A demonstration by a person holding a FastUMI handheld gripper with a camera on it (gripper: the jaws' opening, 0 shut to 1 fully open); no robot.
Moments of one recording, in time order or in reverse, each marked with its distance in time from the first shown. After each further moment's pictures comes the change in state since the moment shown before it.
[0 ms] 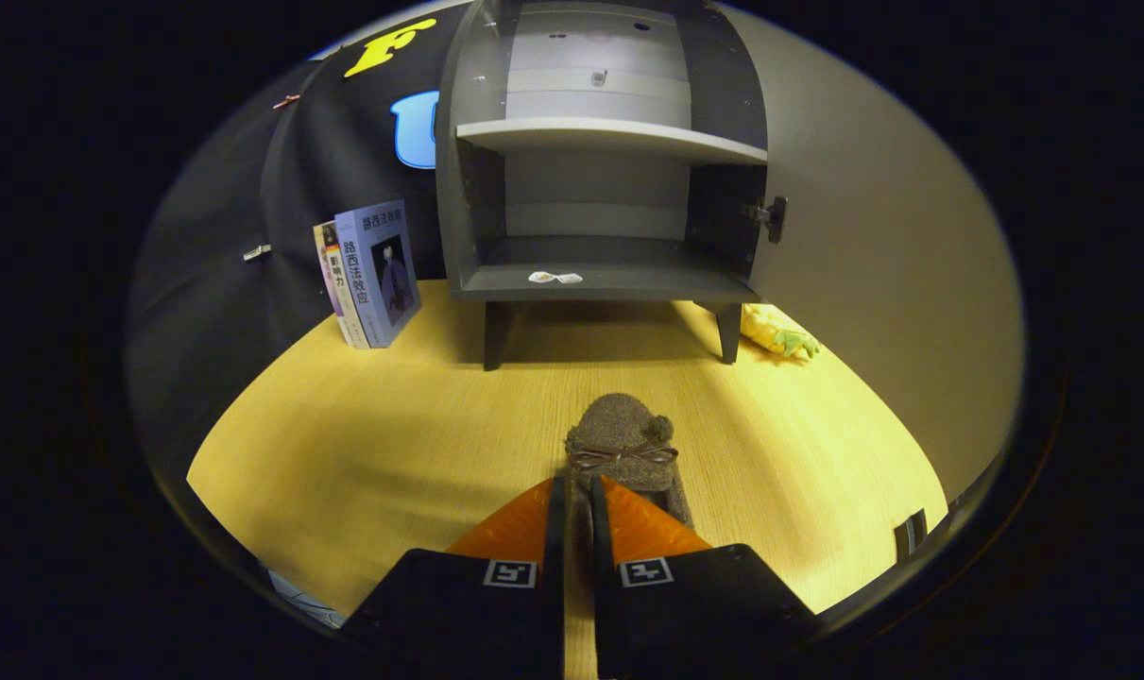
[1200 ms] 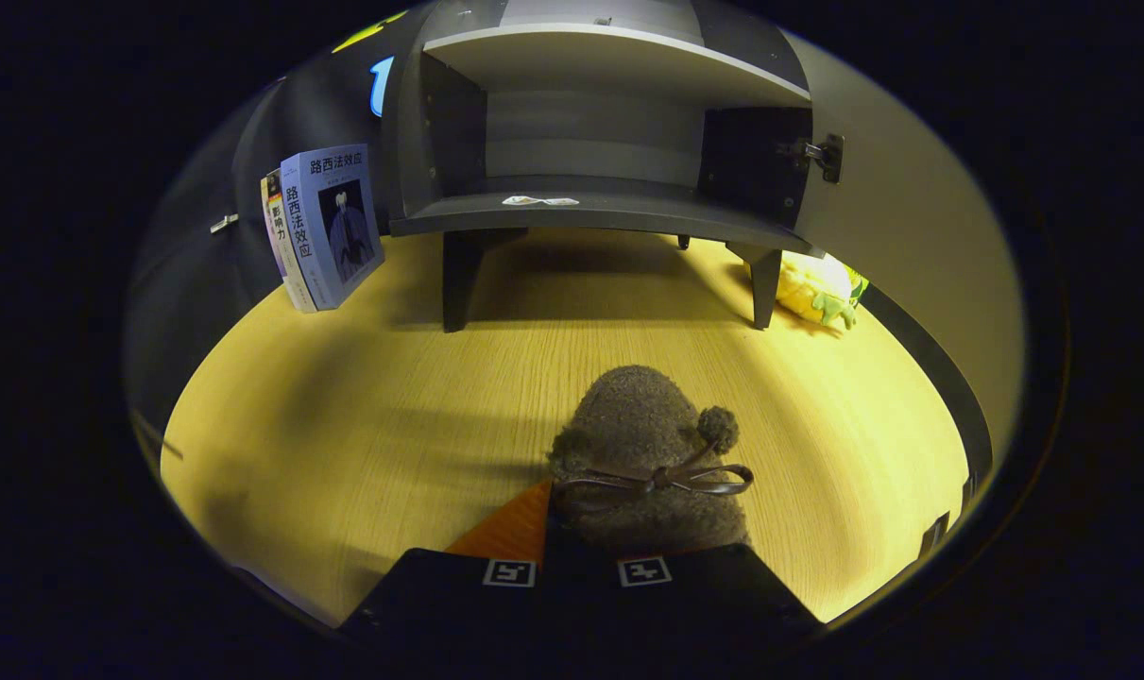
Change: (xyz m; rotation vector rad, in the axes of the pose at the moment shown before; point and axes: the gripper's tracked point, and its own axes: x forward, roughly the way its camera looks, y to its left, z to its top) arm 0.084 -0.001 -0.028 -0.022 0.106 -0.021
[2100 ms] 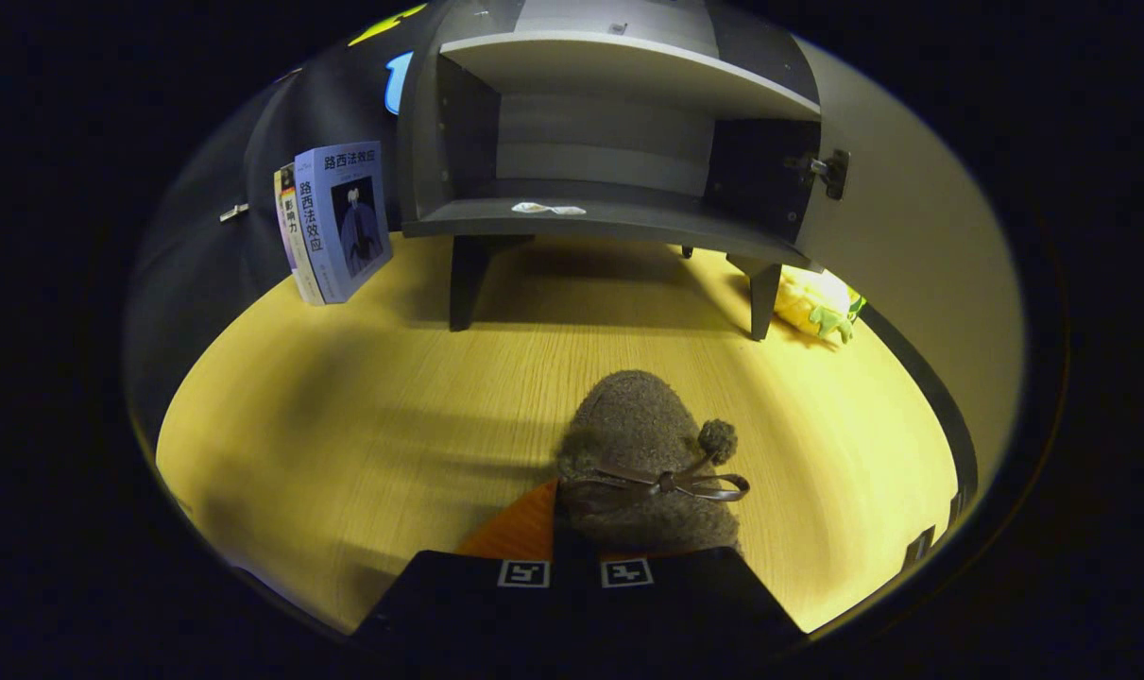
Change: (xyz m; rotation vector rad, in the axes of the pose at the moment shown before) arm -0.024 -0.003 0.018 -0.043 -0.030 0.011
